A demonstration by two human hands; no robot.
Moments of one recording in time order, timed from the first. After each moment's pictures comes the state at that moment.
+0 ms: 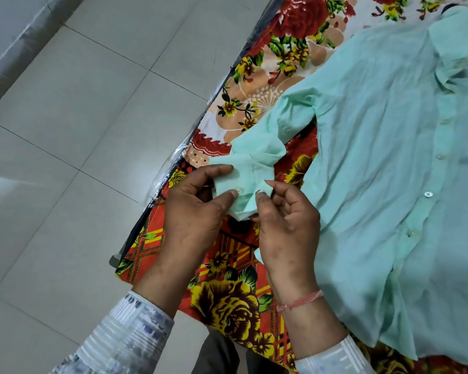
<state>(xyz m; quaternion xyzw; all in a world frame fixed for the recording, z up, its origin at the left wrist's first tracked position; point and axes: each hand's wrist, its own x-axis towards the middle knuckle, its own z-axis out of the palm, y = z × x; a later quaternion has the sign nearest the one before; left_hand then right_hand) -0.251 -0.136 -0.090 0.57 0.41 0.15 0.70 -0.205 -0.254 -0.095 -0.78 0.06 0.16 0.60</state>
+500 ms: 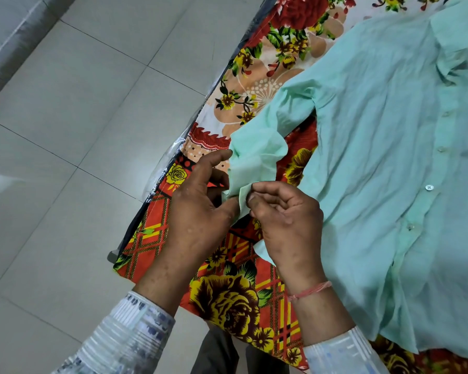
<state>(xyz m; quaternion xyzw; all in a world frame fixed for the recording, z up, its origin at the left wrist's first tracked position) -0.261 -0.140 -0.087 0.74 0.35 0.07 0.57 -0.197 -0.266 -0.093 -0.79 0.01 0.20 0.58</state>
